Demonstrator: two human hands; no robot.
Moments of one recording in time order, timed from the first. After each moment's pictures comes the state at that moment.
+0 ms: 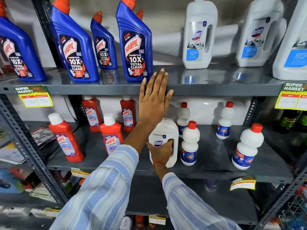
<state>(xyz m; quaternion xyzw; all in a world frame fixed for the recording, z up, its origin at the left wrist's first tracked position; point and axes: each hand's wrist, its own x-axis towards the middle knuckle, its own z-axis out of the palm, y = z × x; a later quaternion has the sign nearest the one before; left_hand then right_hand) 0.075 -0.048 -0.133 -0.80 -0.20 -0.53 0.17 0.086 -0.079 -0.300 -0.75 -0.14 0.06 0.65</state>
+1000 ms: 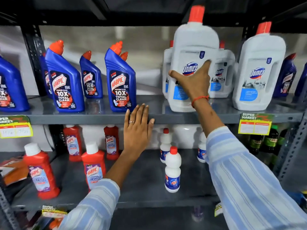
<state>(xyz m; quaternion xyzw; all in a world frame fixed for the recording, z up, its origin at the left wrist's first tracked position) 0.071 -0.059 -0.129 -0.81 -0.23 -0.51 0.15 0.178 -0.191 0.027 -0.65 -0.30 -0.23 0.66</state>
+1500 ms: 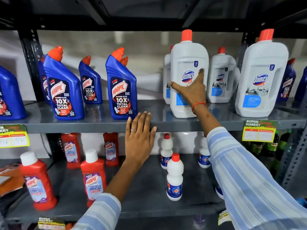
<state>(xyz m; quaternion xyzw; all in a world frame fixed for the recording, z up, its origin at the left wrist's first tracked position) 0.071 -0.056 -0.131 -0.81 -0.22 -0.52 0.15 0.224 -0.160 0.018 -0.70 -0.31 -0.23 0.61</state>
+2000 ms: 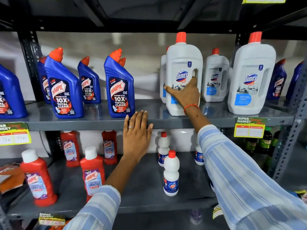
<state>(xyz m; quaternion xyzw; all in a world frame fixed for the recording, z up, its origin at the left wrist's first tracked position) 0.067 -0.060 -0.129 -0.82 -0.24 -0.49 0.16 0.212 -0.164 0.004 -0.70 -0.31 -0.25 0.59</state>
